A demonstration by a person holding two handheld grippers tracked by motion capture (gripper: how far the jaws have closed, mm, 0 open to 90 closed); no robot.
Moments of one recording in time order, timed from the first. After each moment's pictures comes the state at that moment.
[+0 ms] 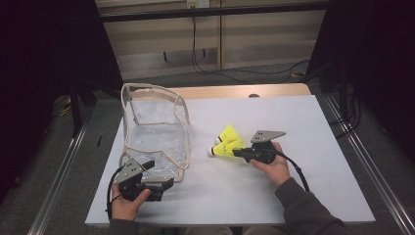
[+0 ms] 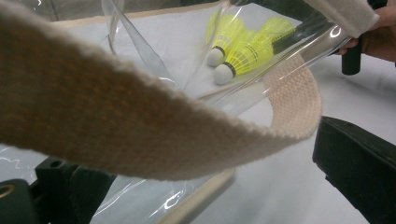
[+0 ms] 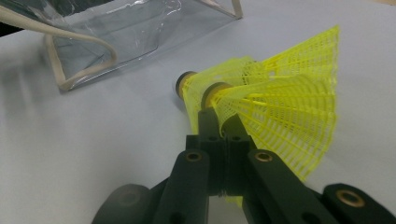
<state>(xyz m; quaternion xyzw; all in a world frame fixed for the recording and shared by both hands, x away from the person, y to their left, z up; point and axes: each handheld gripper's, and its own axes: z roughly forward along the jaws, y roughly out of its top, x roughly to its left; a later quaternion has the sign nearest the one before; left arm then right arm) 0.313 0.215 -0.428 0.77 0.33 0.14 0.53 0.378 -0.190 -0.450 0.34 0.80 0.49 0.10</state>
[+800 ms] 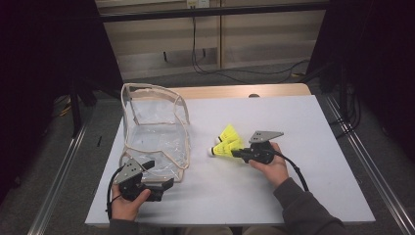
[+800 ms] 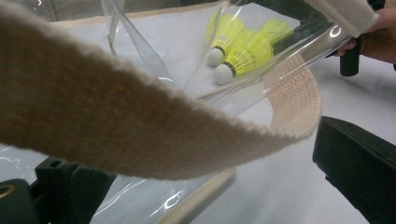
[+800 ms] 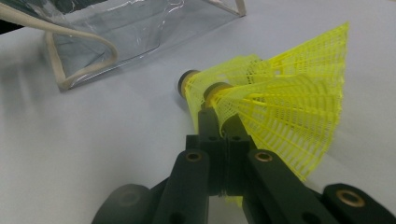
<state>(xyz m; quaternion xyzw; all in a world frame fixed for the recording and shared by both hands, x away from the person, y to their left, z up) 0.312 0.215 -0.428 0.77 0.33 0.14 0.52 0.380 -0.187 -0.452 0.33 0.80 0.49 0.10</state>
